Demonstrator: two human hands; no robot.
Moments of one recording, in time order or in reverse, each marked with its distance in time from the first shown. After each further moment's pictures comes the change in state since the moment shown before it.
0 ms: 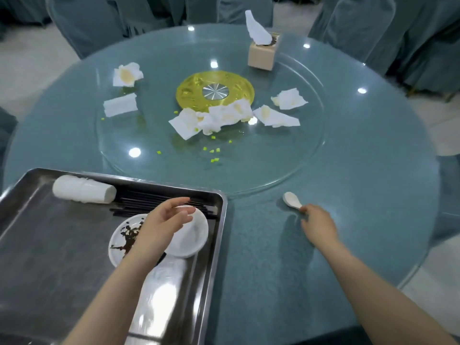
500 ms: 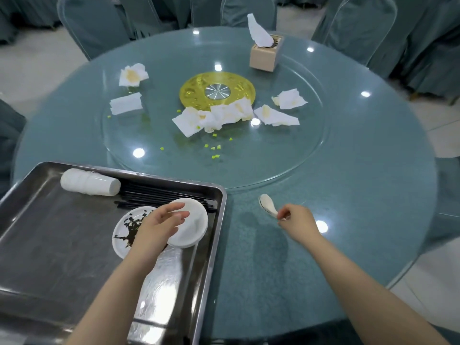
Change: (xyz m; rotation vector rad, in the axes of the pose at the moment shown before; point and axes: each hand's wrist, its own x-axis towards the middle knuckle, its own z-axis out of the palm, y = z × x) left_hand -0.016 -0.026 -0.005 -0.065 0.051 -0.050; right_hand -0.032 -0.046 -0.012 0.215 -0.155 -0.054
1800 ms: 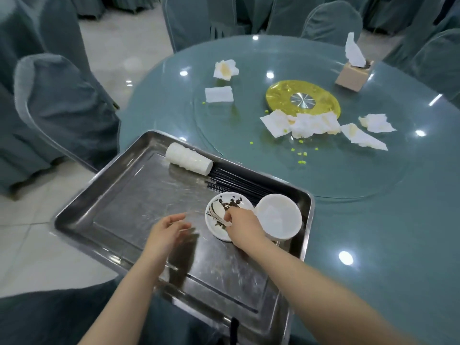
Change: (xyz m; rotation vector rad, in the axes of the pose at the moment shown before) left_hand -0.026 -0.072 -0.188 -0.238 0.299 -0.248; right_hand -0.081 -0.268 0.193 -0.225 -0.241 -0.428
